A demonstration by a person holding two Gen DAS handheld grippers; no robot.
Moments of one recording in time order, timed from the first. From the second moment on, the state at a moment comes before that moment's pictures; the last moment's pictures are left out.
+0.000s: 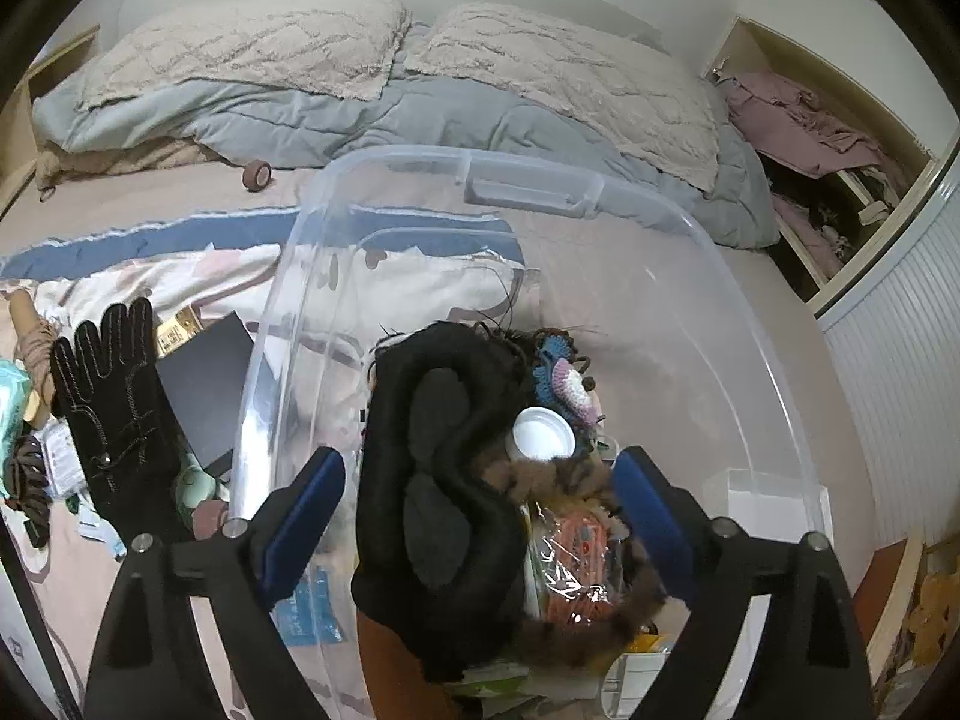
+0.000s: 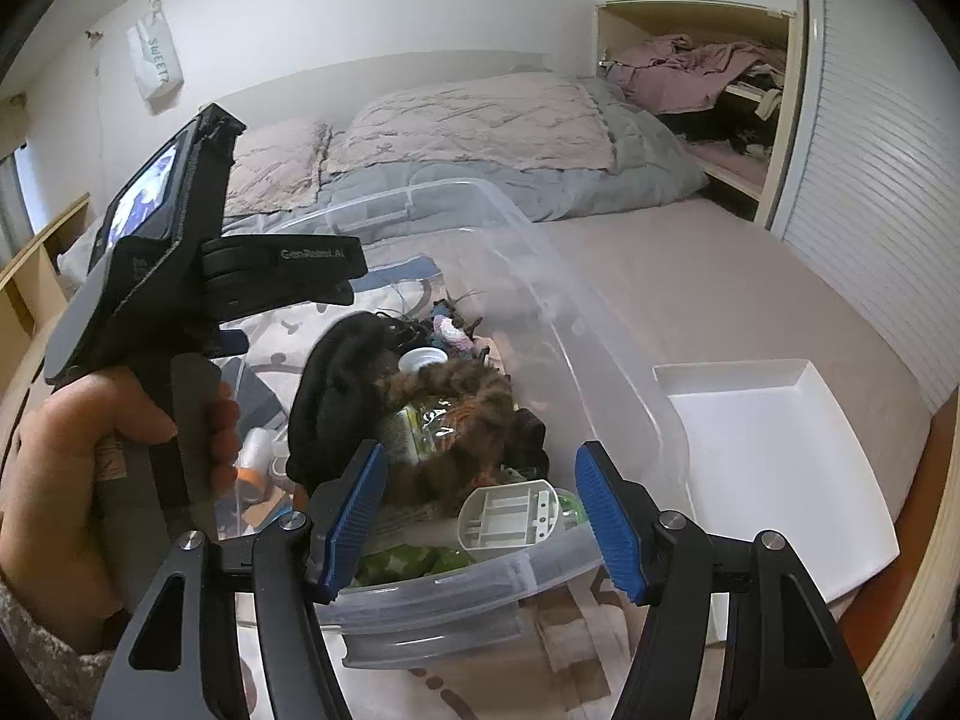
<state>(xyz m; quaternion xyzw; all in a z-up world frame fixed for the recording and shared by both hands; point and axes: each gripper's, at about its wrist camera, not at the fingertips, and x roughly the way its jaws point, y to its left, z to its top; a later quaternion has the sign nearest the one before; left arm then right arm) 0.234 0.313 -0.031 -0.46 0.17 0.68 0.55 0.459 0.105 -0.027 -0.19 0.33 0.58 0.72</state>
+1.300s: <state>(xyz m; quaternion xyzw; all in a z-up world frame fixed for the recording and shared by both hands) 0.219 0.235 0.010 -0.32 0.19 0.69 0.62 0.481 0.098 -0.030 -0.12 0.30 0.54 0.78</state>
